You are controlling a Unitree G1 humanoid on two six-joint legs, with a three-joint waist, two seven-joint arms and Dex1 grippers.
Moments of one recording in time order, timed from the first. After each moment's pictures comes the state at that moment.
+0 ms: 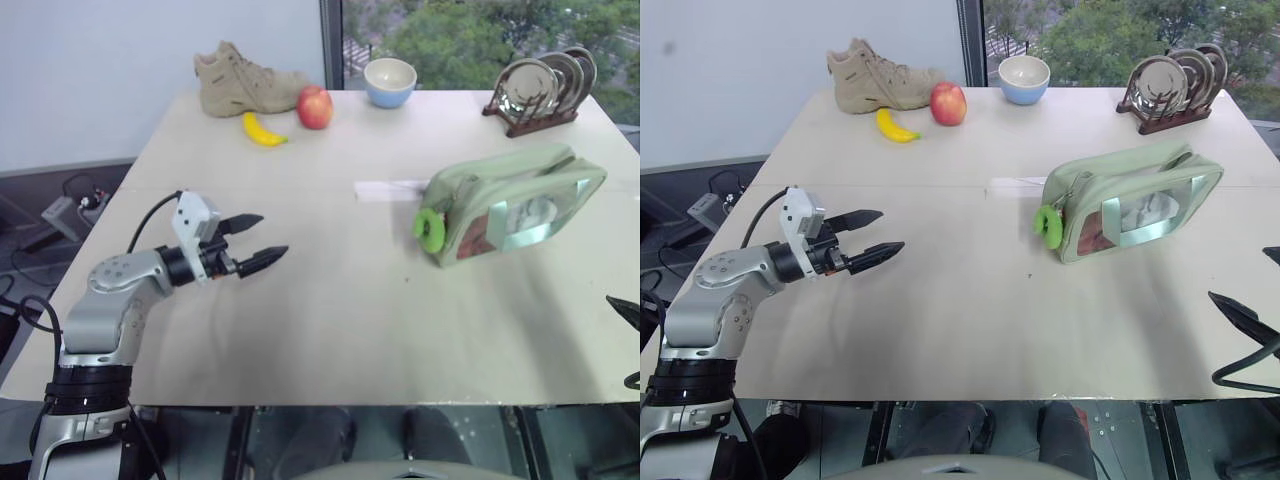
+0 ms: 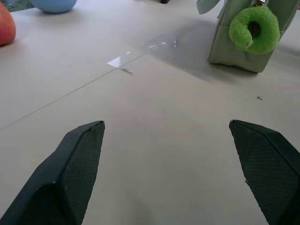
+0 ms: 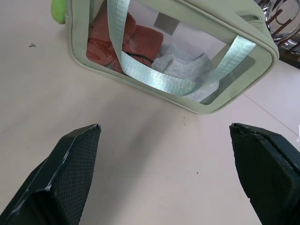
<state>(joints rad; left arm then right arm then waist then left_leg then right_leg) -0.27 0.72 0.18 -0.05 -0.49 0.41 -1.00 0.49 -0.88 -1.08 -0.72 0.56 0.74 0.98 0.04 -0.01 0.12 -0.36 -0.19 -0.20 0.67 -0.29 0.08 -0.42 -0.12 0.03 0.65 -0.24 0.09</state>
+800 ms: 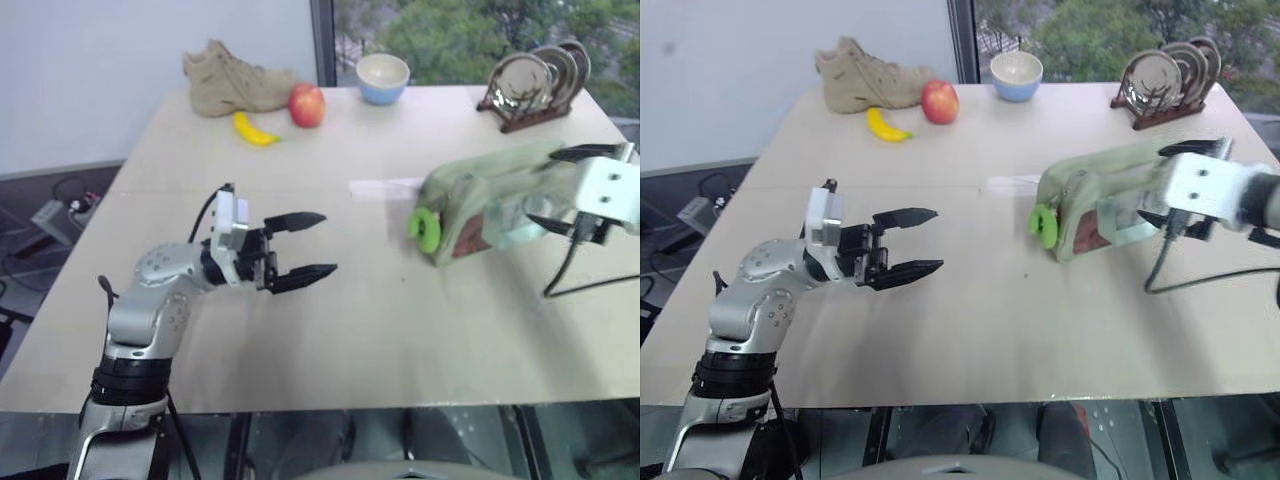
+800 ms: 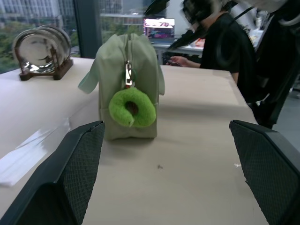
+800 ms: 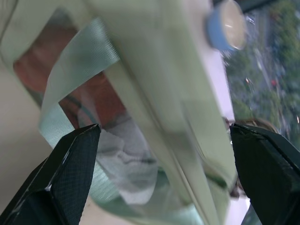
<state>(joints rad) -0.33 0.59 0.08 -0.16 -0.63 0.32 -1.21 -0.47 -1.20 0.00 -0.14 0.02 0.09 0.95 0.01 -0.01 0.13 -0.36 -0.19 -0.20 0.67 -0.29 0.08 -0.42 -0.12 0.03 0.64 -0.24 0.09</state>
